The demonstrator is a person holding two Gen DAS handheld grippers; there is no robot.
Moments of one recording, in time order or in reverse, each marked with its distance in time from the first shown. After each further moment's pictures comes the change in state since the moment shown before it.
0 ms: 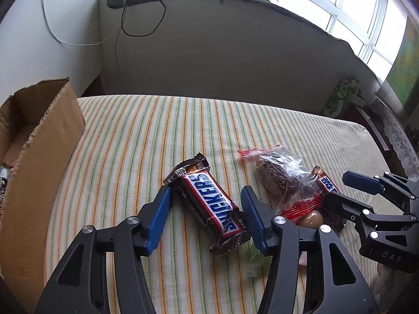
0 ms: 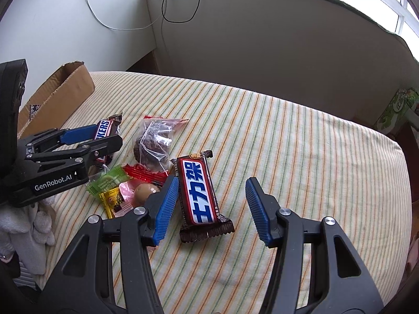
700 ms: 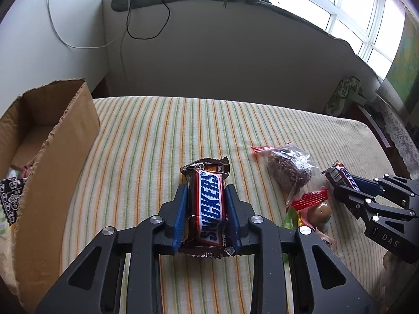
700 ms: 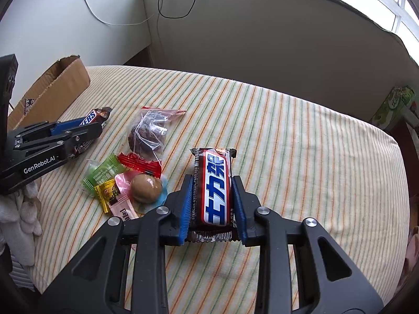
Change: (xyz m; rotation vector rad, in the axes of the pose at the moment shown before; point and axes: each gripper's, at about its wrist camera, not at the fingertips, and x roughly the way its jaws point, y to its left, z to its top) left arm -0.014 0.017 -0.005 0.008 -0.009 0.007; right arm -0.007 0.002 -0.004 0.023 0.010 -0.020
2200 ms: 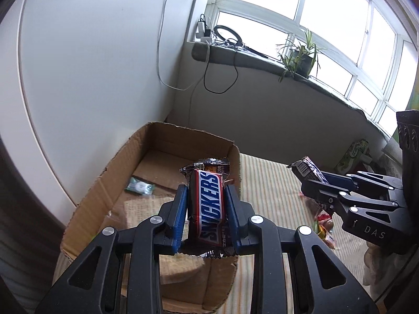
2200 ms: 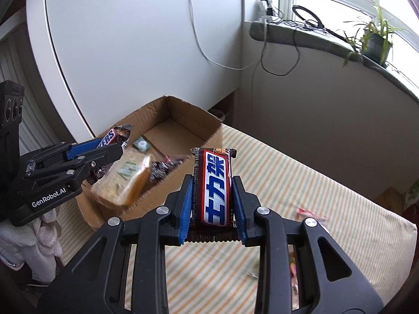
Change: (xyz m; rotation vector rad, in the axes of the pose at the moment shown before) left arm -0.133 0.134 -0.010 -0.182 -0.239 0.073; right arm -0.042 0.202 0.090 -0.245 -0.144 0.230
